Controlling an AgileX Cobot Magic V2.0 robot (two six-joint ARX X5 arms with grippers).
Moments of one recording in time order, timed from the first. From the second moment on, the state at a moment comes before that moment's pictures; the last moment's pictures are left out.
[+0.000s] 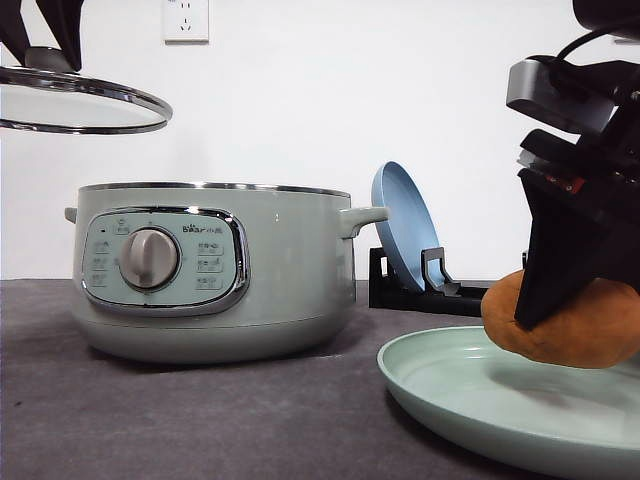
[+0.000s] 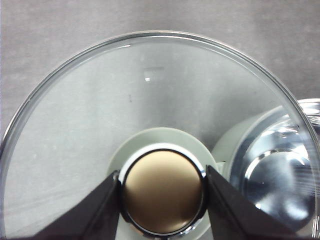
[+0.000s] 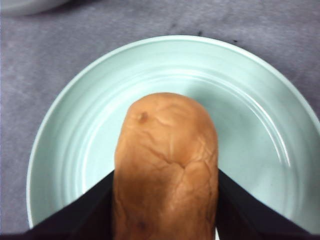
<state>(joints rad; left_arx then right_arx) -0.05 1.77 2.11 -1.24 0.02 0.04 0.53 1.12 0.58 -0.43 -0.15 0.22</state>
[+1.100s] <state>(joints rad) -0.07 1.77 2.11 -1.24 0.02 0.04 0.52 0.95 0.93 -0.84 -0.16 0.27</state>
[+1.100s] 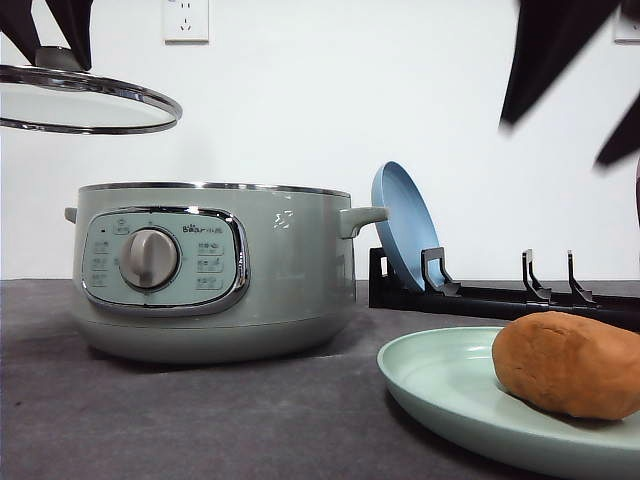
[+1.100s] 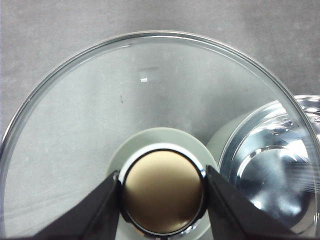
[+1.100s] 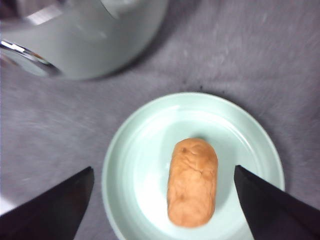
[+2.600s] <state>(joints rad) -0.43 1.77 2.11 -1.29 0.03 0.02 0.52 0.55 1.22 -1.11 -0.15 0.27</state>
